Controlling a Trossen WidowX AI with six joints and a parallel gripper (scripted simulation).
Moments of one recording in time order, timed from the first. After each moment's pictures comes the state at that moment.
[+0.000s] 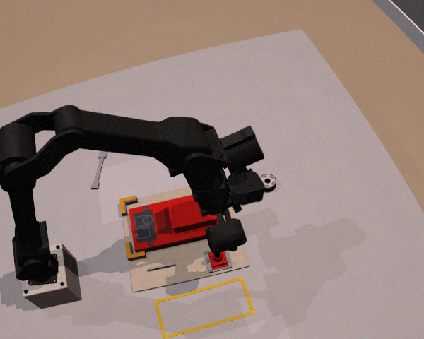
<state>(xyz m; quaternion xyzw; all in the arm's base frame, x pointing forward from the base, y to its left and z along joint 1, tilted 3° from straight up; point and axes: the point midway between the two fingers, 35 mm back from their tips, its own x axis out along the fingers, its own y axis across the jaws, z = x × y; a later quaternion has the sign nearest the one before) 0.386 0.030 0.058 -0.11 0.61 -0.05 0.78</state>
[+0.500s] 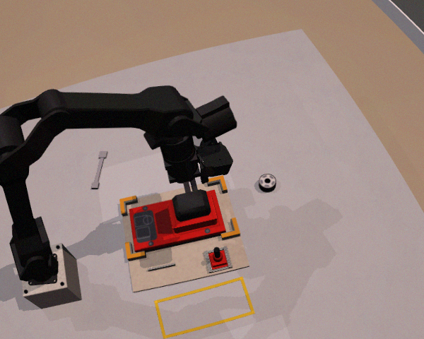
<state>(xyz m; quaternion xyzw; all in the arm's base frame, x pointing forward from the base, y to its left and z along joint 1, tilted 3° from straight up) 0.326 0.110 0.067 -0.03 0.68 0.01 0.73</state>
